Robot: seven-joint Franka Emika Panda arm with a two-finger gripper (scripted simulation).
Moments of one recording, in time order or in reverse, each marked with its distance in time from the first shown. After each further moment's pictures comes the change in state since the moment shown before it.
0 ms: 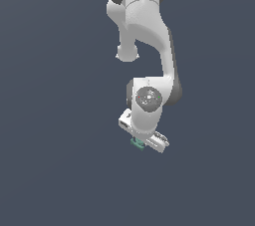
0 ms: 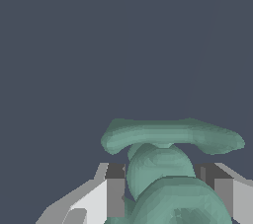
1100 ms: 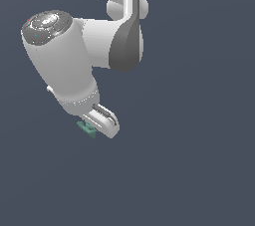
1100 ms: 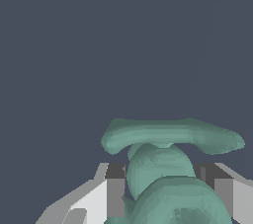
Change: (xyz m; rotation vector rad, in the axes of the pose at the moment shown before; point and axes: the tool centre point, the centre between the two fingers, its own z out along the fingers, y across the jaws) arm 0.106 0.128 -0.180 0.001 0.002 0.002
